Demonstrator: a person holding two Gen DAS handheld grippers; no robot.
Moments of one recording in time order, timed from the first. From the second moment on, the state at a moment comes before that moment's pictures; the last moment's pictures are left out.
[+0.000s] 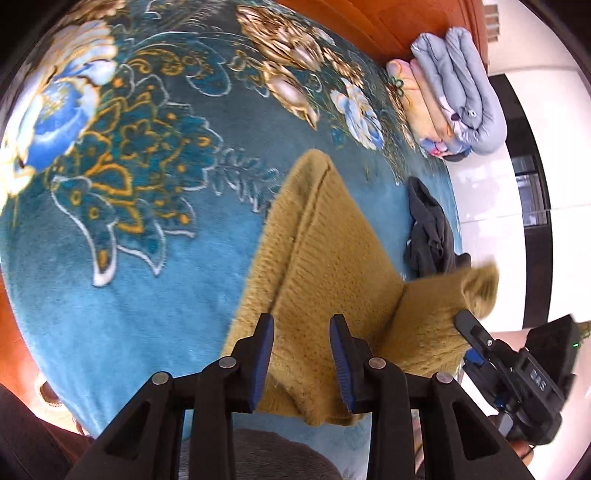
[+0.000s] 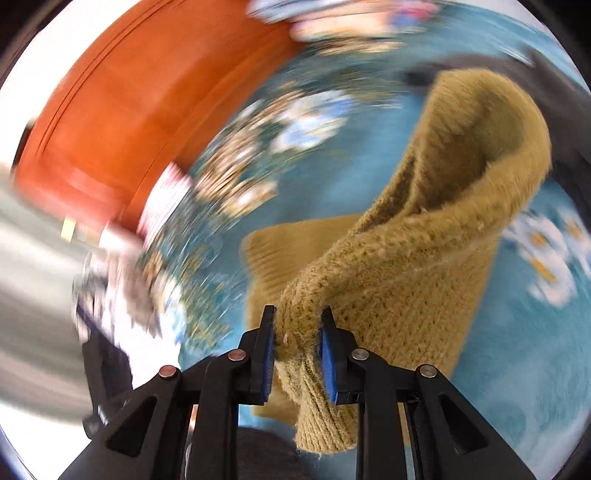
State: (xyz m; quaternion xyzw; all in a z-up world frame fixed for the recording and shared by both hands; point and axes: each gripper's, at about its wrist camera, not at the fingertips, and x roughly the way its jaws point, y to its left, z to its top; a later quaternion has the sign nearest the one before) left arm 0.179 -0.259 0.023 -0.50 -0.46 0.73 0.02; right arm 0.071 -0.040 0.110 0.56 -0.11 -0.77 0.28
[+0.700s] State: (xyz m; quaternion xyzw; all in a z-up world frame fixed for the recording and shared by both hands) left arm 0.175 -0.284 -0.009 -0.48 -0.54 0.69 0.04; right arm 0.094 -0.121 0.057 0.64 -0.04 -0.68 0.36
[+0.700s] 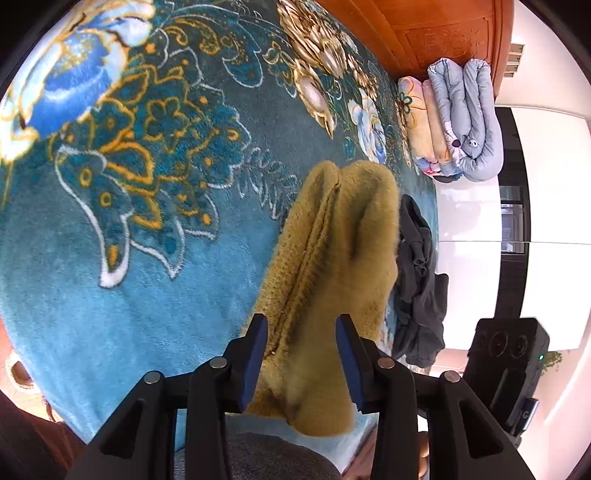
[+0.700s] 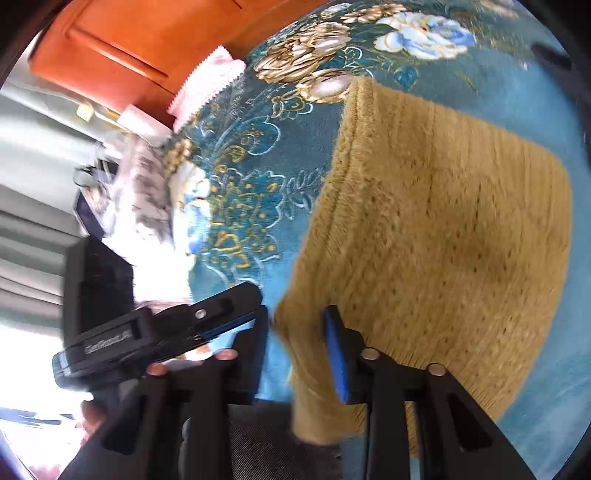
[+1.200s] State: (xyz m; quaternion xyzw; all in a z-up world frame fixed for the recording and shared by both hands) left arm 0.132 -0.255 -0.021 -0.54 -0.49 0.69 0.04; right arm 0.122 0.022 0.047 0.61 -0.23 -0.73 0.21
